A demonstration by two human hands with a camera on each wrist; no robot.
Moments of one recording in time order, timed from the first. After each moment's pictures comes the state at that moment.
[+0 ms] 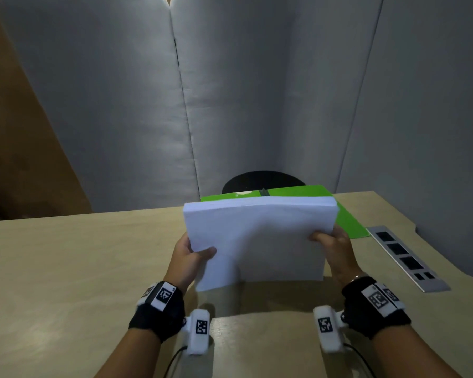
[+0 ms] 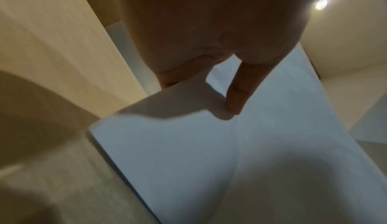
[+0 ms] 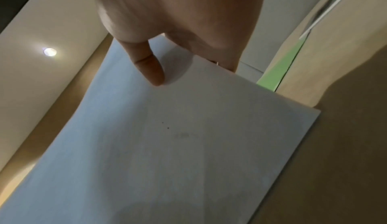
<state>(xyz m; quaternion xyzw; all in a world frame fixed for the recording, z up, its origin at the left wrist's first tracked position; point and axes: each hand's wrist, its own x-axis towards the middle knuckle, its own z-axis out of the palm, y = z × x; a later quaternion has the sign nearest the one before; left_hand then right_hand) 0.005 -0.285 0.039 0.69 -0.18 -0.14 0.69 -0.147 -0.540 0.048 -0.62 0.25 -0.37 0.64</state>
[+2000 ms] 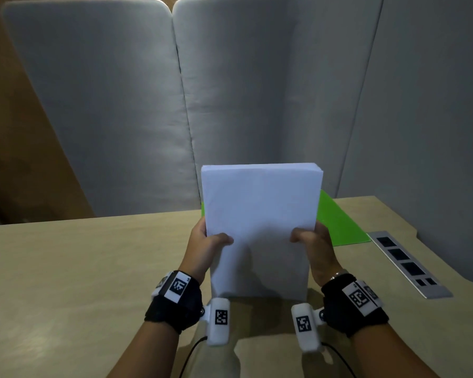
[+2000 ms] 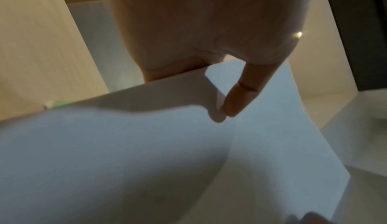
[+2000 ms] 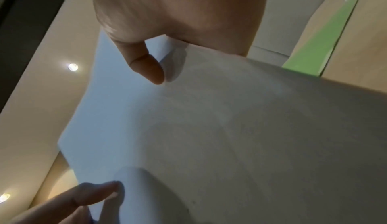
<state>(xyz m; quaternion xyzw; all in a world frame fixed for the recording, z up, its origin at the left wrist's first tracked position) -0.014 -0.314 0.089 0.65 -0.21 -0.15 0.71 -0.129 -0.505 0.077 -0.61 0.20 -0.34 0.68</state>
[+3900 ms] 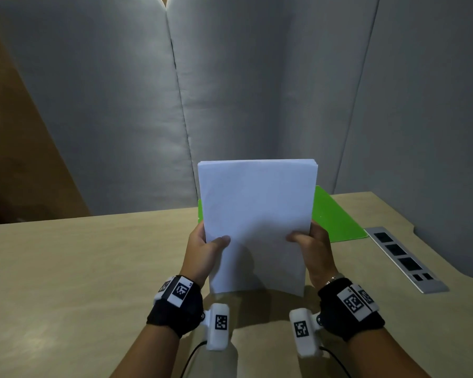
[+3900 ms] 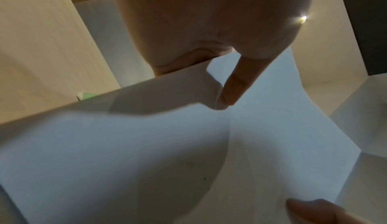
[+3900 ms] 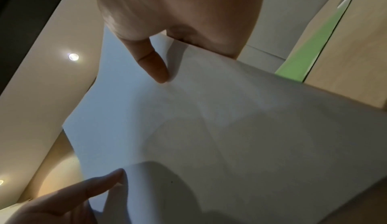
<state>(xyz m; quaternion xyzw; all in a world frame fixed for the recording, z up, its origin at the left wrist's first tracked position) -0.015 -0.317 0.067 0.67 -0.19 -0.14 0.71 -0.130 -0.503 0.062 -0.62 0.21 -0.35 0.67</state>
